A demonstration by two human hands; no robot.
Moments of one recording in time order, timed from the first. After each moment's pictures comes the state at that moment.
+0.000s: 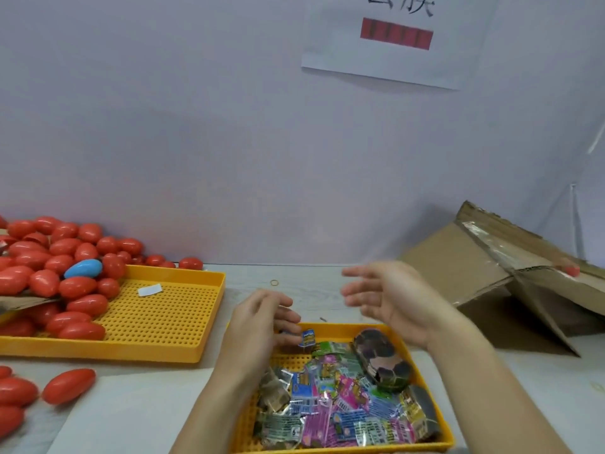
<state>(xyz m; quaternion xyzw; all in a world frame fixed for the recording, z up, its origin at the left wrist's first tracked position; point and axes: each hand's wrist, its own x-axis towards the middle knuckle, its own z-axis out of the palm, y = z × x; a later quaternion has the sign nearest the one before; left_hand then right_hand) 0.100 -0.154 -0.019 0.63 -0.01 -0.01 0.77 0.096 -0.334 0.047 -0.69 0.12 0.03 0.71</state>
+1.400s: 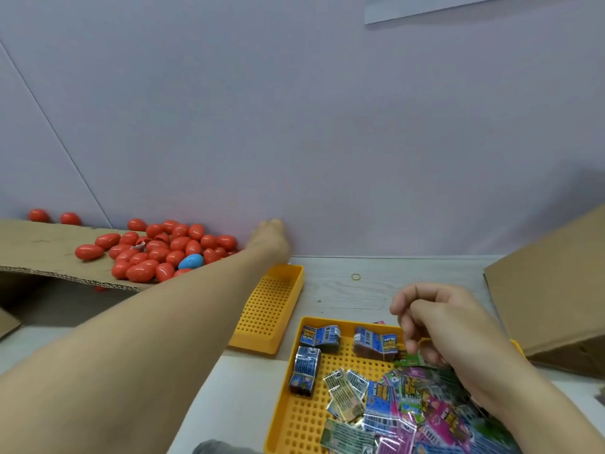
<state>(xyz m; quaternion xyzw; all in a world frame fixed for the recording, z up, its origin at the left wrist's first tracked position) 0.265 -0.073 0.006 0.99 0.12 0.03 0.10 0.108 -0.316 -0.010 -0.75 -0.03 0.06 0.65</state>
